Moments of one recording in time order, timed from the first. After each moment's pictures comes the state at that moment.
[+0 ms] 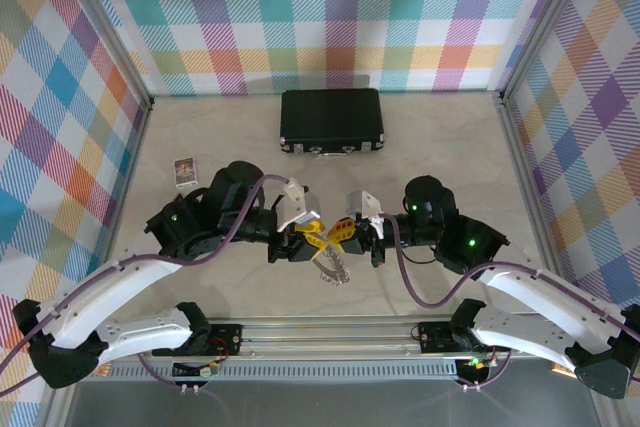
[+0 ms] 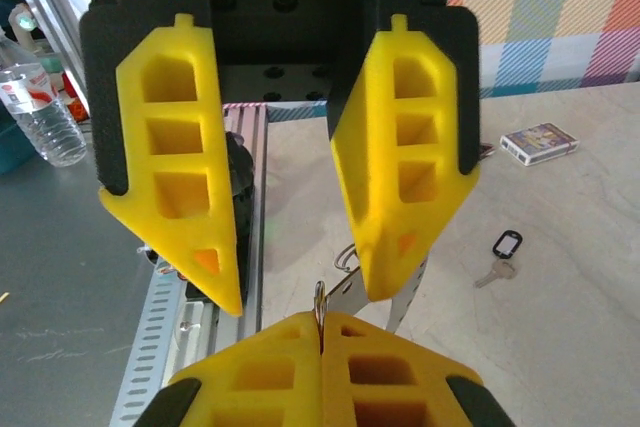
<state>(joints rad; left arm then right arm) -0.88 1.01 1.13 -0.67 0.55 0.16 0.89 0.90 0.88 -0.29 -0.61 -0.15</state>
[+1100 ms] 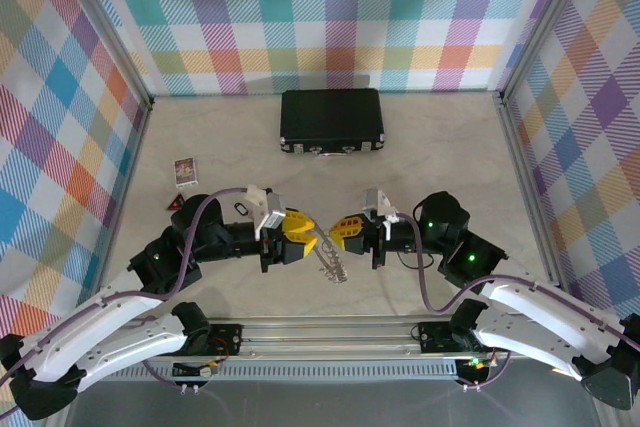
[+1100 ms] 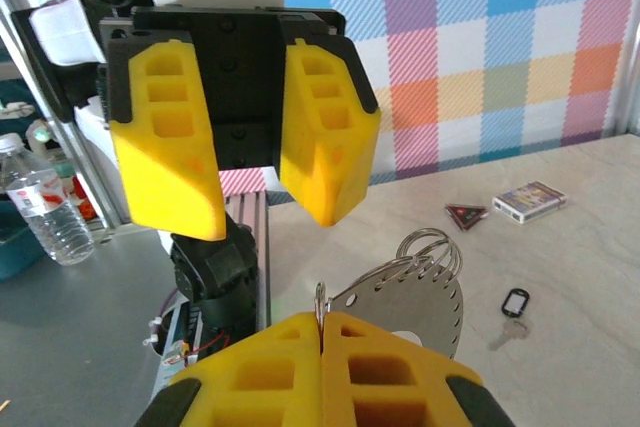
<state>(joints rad) -0.88 0.74 0.81 -0.21 0.50 -0.13 0.89 0.81 0.68 0.06 -0.60 0.08</state>
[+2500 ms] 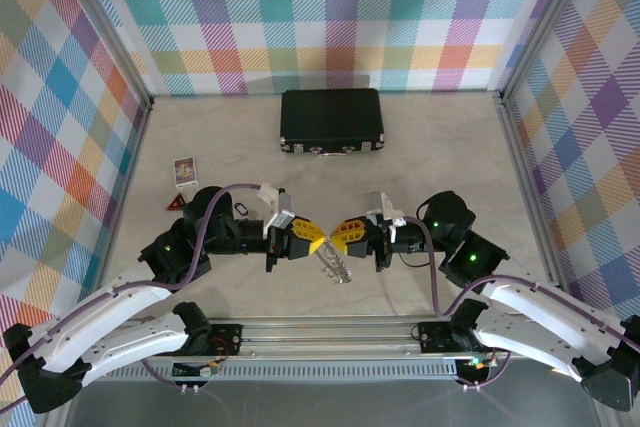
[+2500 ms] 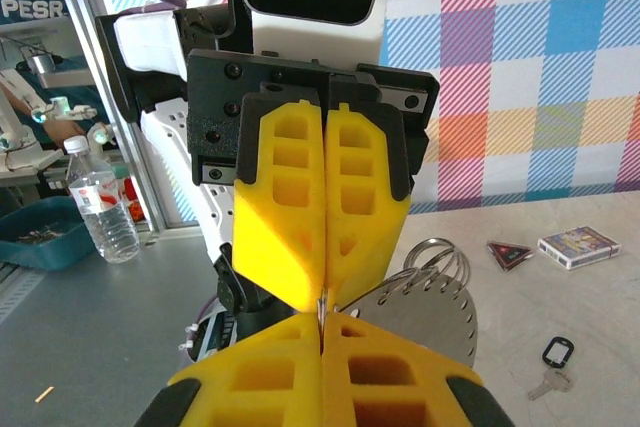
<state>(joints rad) -0.87 0.82 0.84 -0.17 0.65 -0.13 0.88 0.80 0.68 0.12 -0.71 0.08</state>
